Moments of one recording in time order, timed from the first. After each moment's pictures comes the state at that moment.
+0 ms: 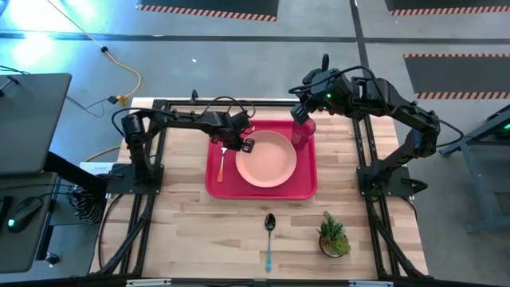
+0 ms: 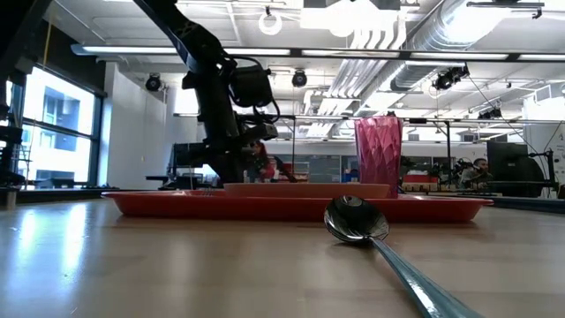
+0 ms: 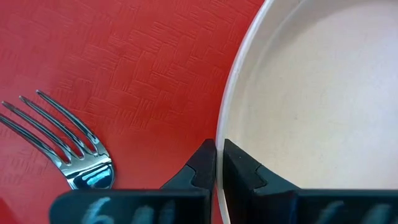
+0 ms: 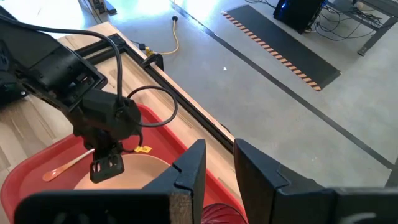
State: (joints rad) left arm 0.40 1.87 1.17 -0.57 0.08 -0.80; right arm -0.16 1.52 2.01 -1.20 0.54 0.29
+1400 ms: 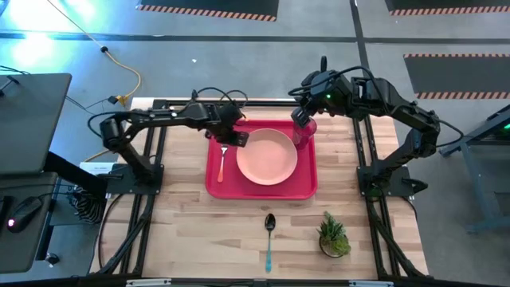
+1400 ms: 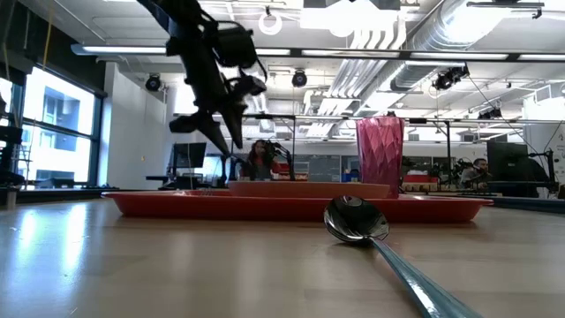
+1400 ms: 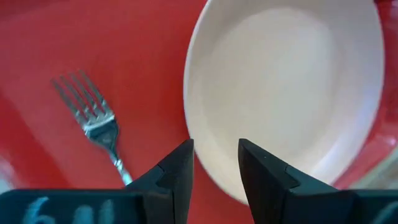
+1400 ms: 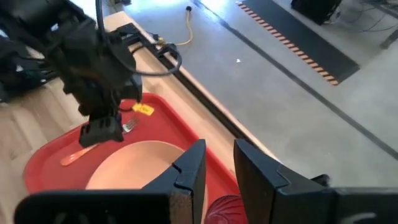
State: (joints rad) left arm 0.41 1.65 1.17 -0.68 0.14 -0.79; right arm -0.16 1.52 2.01 -1.22 0.47 0.29
